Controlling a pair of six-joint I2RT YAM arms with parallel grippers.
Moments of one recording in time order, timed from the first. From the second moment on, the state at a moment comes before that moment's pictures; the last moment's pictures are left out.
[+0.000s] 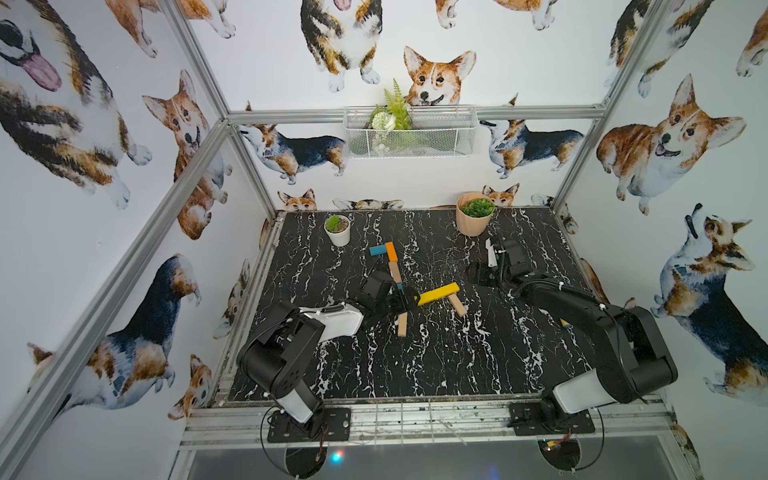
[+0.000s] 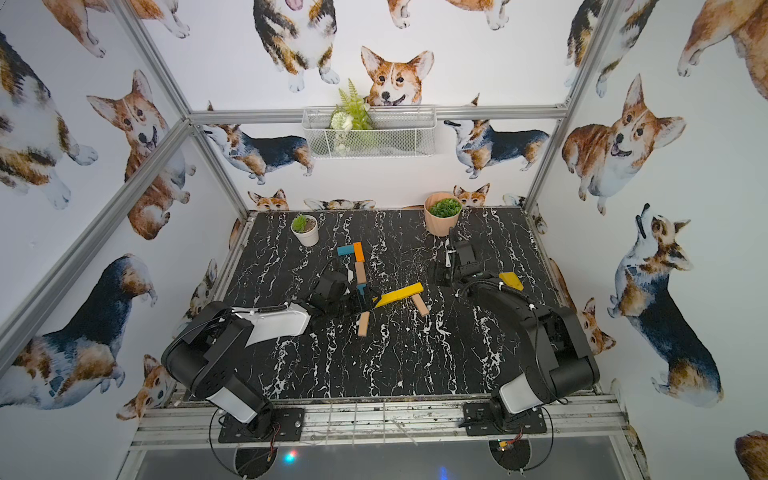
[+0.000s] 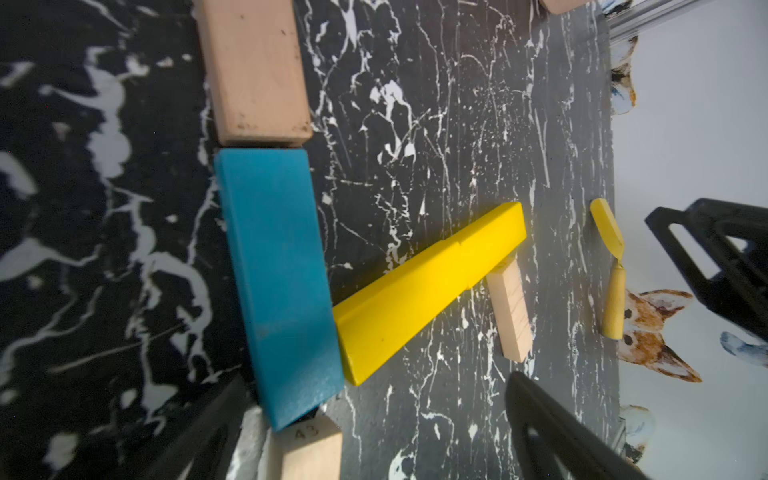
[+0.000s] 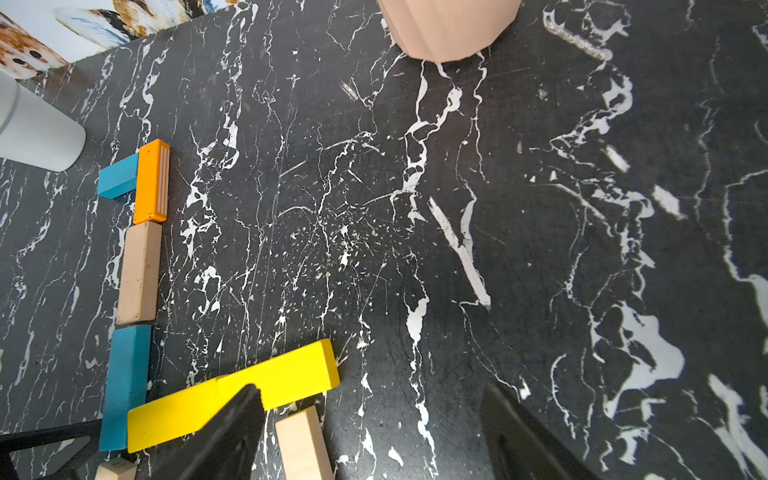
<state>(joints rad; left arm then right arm) -0.60 1.62 0.70 0.15 0.20 -0.85 0.37 1.49 0.87 -0.16 -0.03 0.39</state>
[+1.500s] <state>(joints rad) -0.60 1.19 0.71 0.01 -0.32 -0.42 0.09 1.41 0.38 0.61 0.40 0.11</state>
